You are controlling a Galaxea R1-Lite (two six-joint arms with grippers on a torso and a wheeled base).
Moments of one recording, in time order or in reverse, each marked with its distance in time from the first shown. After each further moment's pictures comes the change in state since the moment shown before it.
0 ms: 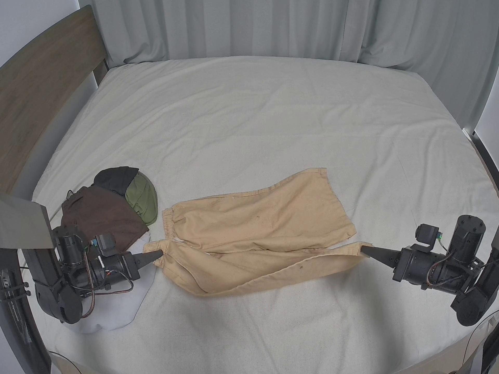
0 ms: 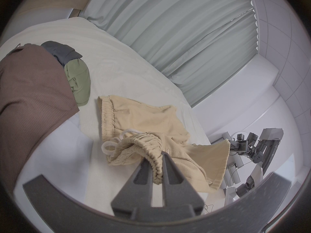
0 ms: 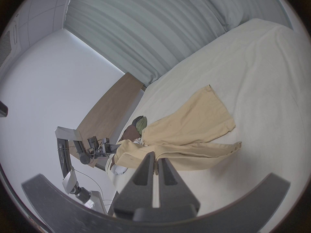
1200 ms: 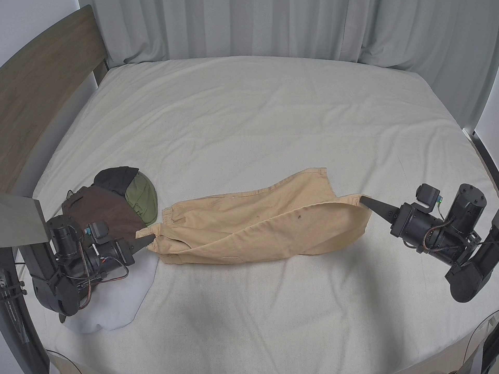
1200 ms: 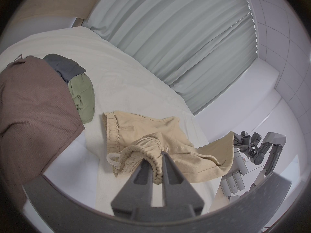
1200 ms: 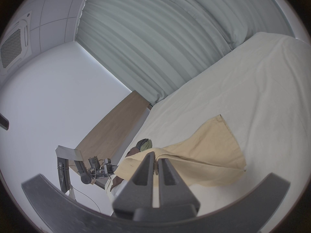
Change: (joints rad) left arm 0.029 -0.026 -0.061 0.000 0.035 -0.043; right arm -0.009 -0.004 -0.235 0.009 -0.038 0.085
